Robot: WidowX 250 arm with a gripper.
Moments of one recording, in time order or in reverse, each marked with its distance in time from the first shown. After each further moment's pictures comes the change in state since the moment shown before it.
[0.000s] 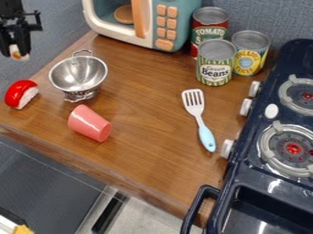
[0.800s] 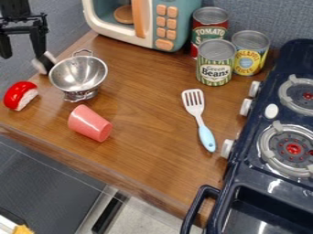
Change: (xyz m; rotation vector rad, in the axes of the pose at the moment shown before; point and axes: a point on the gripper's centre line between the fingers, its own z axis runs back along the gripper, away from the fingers) arm 0.002 -0.008 0.000 0.008 0.013 -0.037
